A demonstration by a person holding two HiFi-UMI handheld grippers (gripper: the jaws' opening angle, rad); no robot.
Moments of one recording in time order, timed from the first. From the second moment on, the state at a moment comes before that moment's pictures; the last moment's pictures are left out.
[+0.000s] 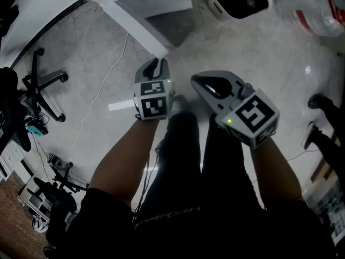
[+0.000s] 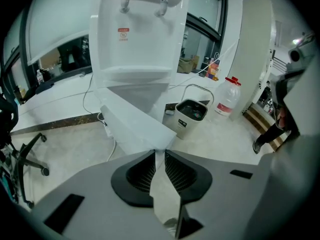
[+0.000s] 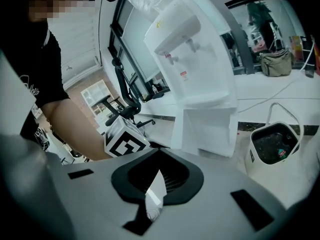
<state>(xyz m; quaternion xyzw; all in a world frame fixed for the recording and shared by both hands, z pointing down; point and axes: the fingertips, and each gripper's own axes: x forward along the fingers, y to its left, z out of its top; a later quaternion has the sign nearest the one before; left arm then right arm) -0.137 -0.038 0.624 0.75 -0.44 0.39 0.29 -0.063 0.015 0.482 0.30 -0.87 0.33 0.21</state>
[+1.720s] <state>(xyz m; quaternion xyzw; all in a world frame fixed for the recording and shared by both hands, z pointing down) -0.260 -0.014 0.630 0.78 -0.33 0.45 0.29 -0.154 0.002 0.480 0.29 -0.87 0.33 0.23</state>
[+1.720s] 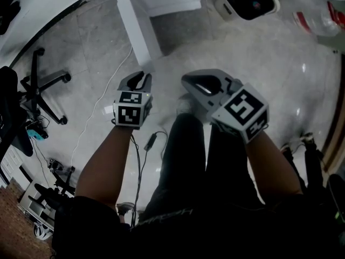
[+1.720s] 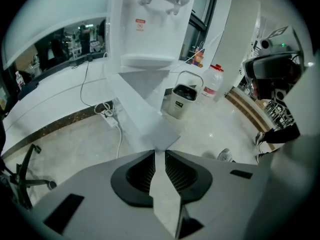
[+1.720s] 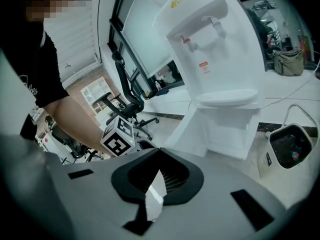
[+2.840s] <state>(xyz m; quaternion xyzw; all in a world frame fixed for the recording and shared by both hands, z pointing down) -0.292 -0.016 0.630 0.80 -0.27 0.48 0.24 -0.167 0.008 0.468 0.31 -0.86 0.34 0.23</state>
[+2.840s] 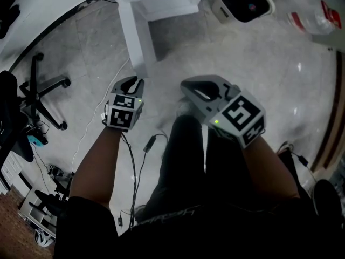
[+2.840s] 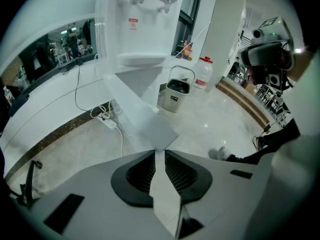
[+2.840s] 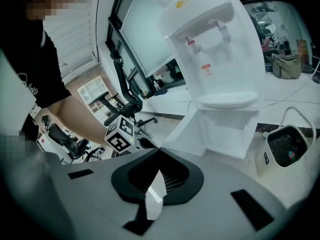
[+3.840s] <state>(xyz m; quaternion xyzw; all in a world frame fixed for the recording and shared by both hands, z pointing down) -0.211 0.161 0.183 0.90 -0.29 0.13 0.29 -0.161 0.188 0.148 0.21 -0.94 0.23 0.12</state>
